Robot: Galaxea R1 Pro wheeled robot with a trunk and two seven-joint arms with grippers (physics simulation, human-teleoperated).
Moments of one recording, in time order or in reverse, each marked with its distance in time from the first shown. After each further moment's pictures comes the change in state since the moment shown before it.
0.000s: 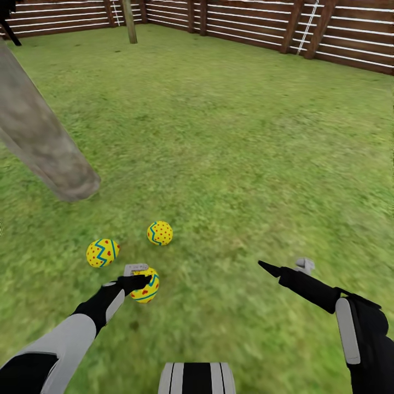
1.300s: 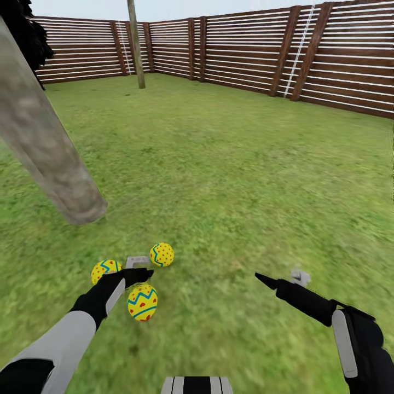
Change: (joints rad) left arm 0.016 0.000 0.000 -0.180 -0.003 0.210 -0.005; right arm 0.053 0.020 0.000 0.041 0.008 -0.005 0.007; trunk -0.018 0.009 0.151
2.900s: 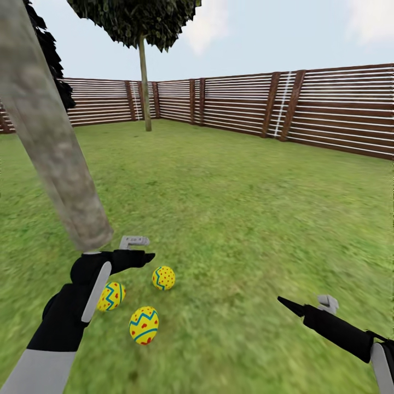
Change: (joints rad) left arm 0.223 0.018 0.002 -0.957 0.005 0.655 0.002; right arm 0.143 -0.088 -0.112 -0.005 0.007 0.004 0.142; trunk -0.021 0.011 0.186
